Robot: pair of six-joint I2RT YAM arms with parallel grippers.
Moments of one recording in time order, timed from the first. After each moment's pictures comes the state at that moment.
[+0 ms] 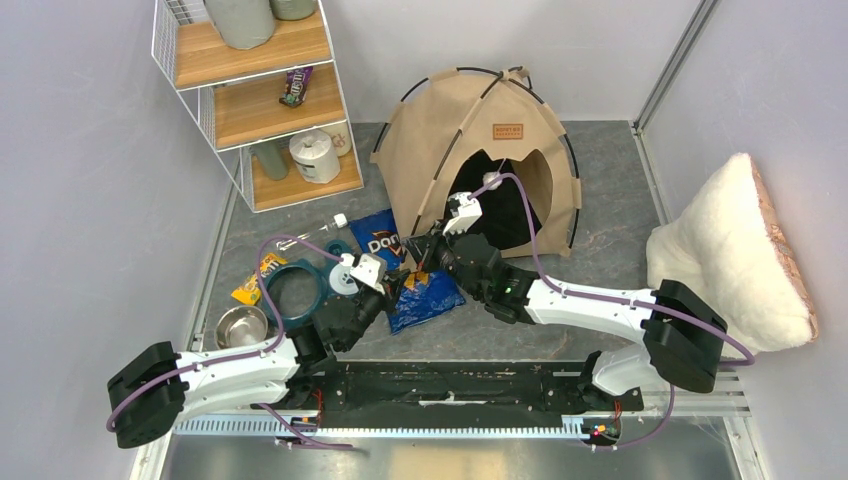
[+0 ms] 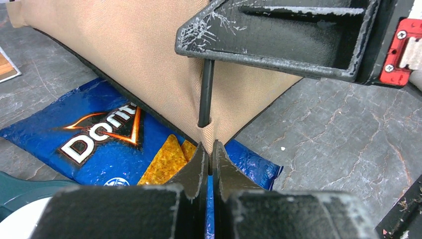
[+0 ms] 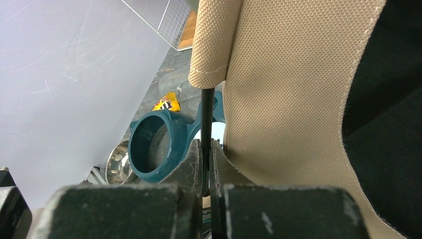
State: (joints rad) left arm -1.05 0.86 0.17 0.66 -0.46 -0.16; right arm 1.04 1.41 0.83 0.43 0.37 0.66
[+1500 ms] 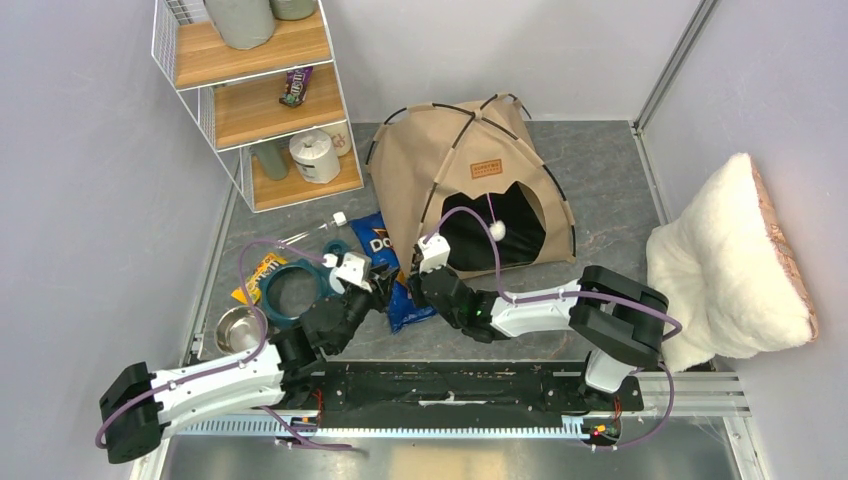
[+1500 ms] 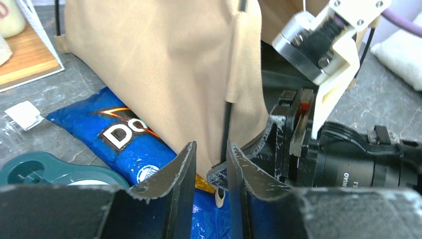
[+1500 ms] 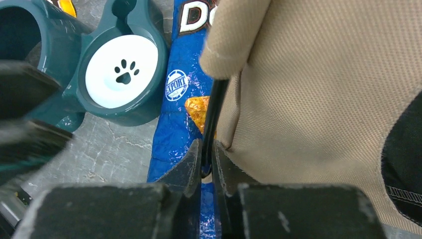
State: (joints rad) left arm -1.05 0.68 0.19 0.46 -0.55 -0.18; right arm 1.15 1.68 0.75 0.50 0.48 0.48
